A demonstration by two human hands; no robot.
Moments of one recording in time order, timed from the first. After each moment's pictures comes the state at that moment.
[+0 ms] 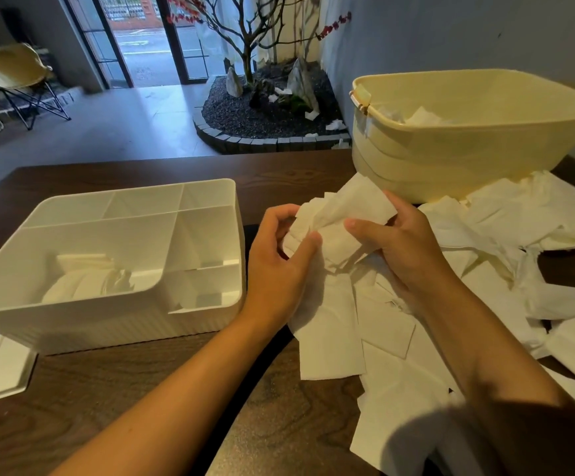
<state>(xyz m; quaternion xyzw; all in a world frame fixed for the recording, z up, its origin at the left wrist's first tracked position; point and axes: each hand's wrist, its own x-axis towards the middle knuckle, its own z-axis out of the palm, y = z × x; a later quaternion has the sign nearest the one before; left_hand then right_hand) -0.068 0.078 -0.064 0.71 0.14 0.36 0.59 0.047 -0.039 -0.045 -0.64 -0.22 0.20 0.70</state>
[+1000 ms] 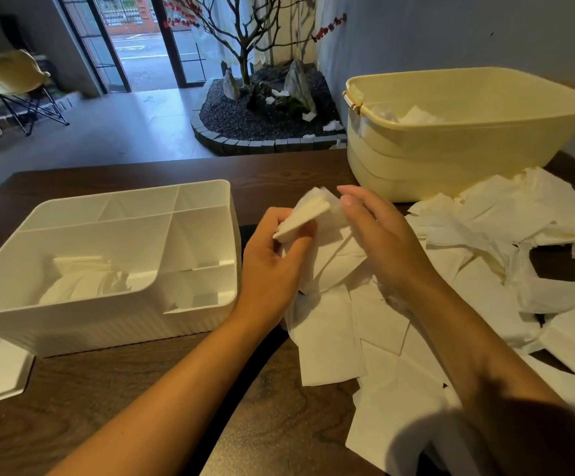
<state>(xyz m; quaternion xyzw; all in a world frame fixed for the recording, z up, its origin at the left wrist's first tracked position) -0.067 0.084 -0.069 0.76 0.10 0.37 0.53 0.033 -0.036 -0.038 -0.73 -0.27 0.13 0.62</state>
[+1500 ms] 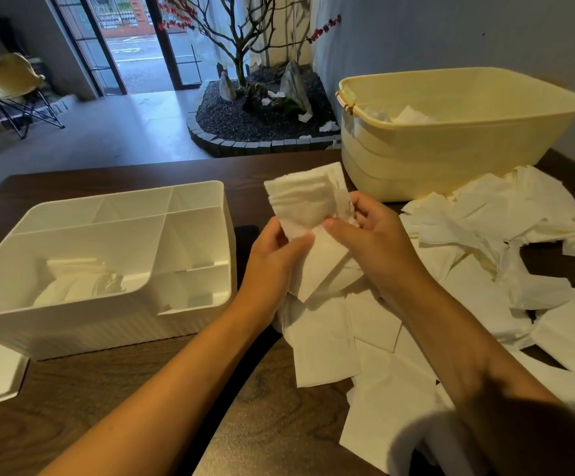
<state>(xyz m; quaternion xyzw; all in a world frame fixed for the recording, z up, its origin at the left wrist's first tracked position) -0.061 0.082 -0.068 0.65 0.17 0.25 0.70 0.026 -0.039 -0.032 -0.69 -0.27 0.18 0.65</state>
